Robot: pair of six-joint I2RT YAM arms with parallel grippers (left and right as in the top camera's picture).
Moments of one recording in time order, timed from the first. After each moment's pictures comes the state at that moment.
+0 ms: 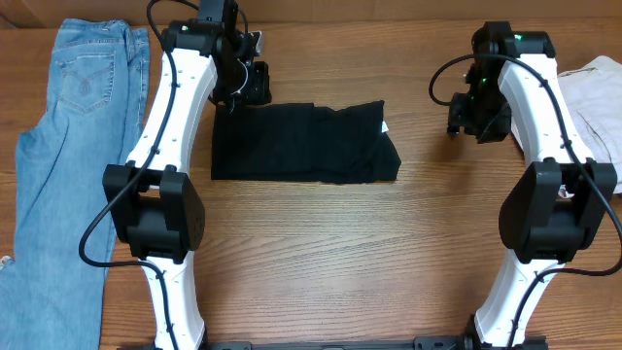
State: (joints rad) left arm -0.15 2.20 2.11 -1.21 0.31 -0.11; right arm -0.03 2.12 1.92 -1.42 0.00 0.15
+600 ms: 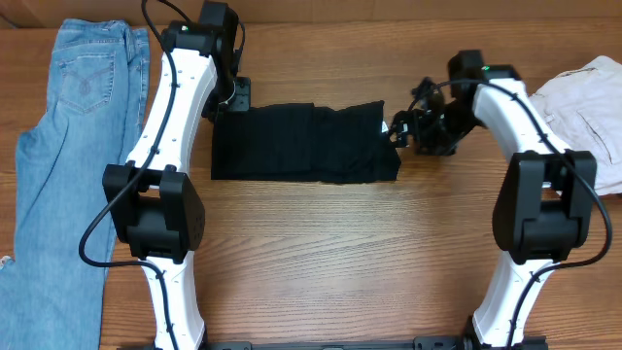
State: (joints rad) left arm -0.15 2.20 2.11 -1.35 -0.04 -0.15; right arm 0.03 2.12 1.64 -1.08 -0.55 -0.05
